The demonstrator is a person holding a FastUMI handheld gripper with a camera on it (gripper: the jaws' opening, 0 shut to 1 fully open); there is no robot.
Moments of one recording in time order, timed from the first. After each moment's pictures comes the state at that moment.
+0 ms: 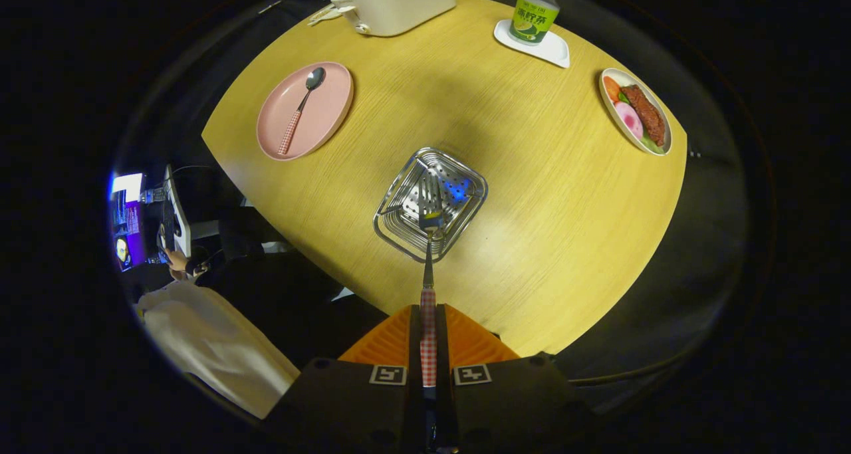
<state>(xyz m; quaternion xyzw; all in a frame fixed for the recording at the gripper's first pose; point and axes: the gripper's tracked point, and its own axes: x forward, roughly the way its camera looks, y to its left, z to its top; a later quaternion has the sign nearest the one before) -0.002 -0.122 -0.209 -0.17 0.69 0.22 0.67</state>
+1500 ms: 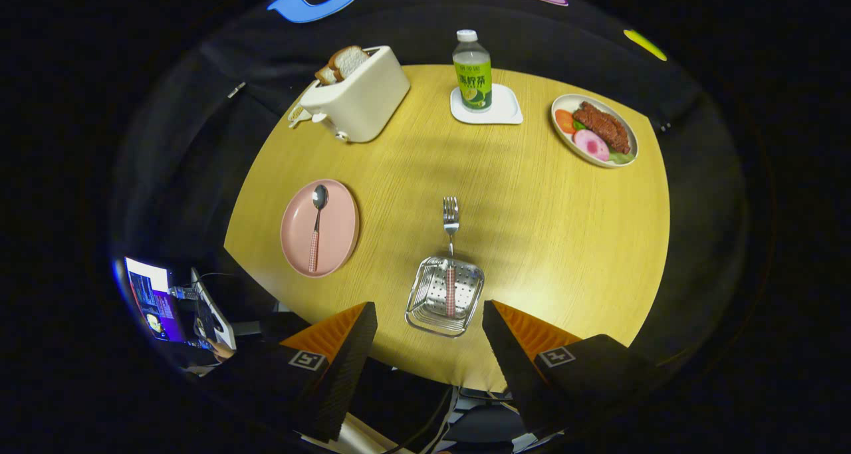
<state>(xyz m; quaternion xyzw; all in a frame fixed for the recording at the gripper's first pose) 0.063 -0.075 -0.148 0.00 0.52 0.18 0.84</state>
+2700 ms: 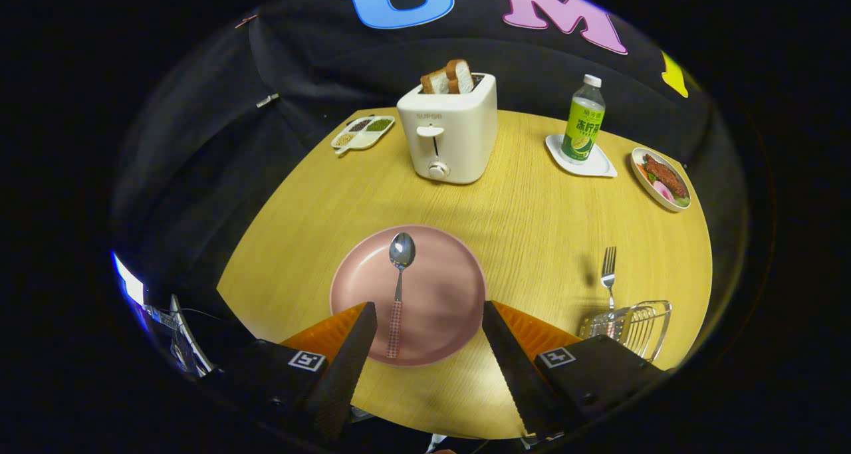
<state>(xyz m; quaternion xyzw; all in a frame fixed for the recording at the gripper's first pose) 0.078 0.162 -0.239 -0.01 0.40 0.18 0.90</state>
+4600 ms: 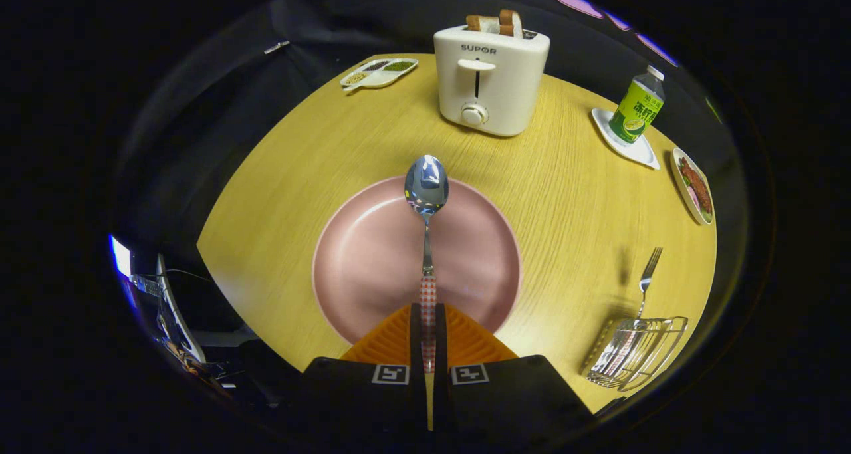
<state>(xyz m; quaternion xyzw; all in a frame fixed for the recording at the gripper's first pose) 0.069 0.167 -0.258 -0.07 0.48 0.21 0.85</state>
